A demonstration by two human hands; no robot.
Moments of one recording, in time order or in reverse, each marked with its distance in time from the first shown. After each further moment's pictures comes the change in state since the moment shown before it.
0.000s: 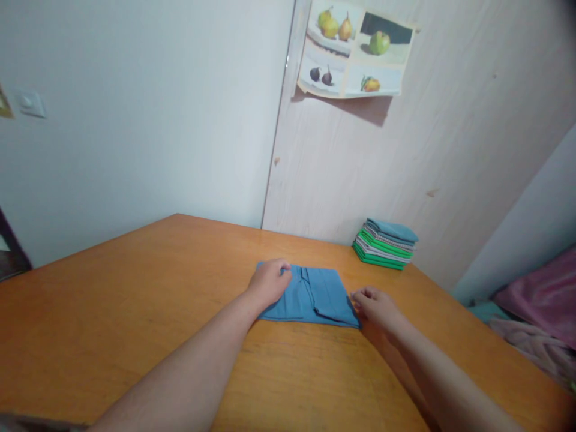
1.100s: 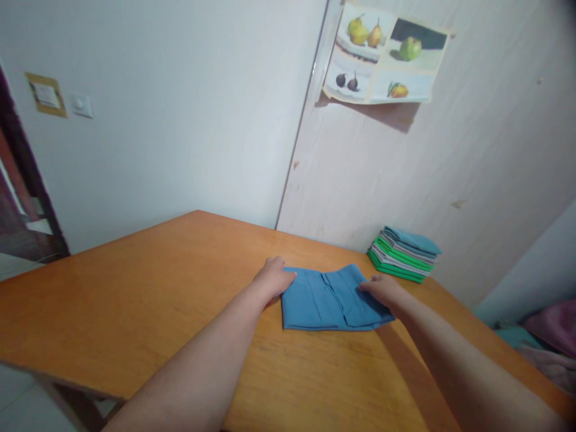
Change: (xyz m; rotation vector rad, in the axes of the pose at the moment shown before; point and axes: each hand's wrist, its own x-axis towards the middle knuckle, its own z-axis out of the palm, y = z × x) left_hand 0.004 -0.024 -0.014 0.089 -0.041 -0.360; right_hand 0.053 -0.046 -0.007 -0.296 0.007 0.077
